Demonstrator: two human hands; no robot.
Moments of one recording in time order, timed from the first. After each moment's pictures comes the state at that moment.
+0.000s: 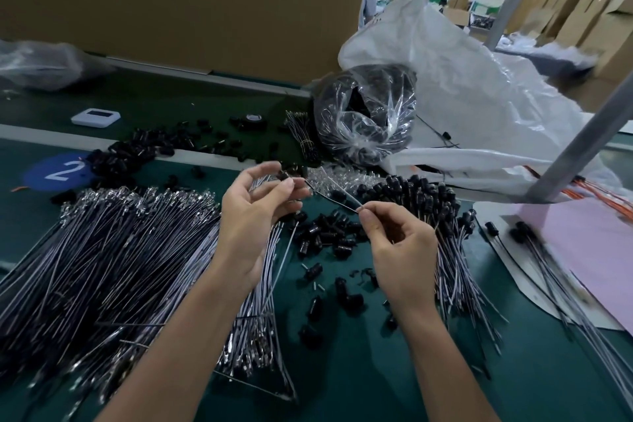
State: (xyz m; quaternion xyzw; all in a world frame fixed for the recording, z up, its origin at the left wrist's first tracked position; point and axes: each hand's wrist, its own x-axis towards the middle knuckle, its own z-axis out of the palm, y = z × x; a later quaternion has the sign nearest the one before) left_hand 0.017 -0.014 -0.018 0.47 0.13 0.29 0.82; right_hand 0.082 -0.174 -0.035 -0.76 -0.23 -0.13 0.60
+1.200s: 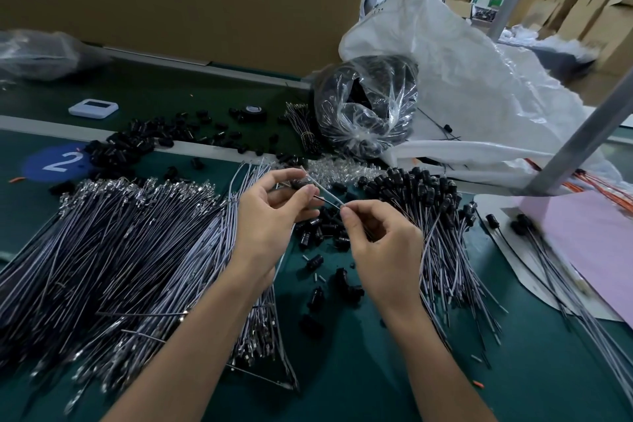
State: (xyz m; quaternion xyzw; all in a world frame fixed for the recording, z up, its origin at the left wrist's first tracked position) left_hand 0.025 -0.028 -0.034 0.54 0.13 0.29 0.78; right_hand 0.070 -0.161 -0.040 -0.79 -0.26 -0.18 0.52
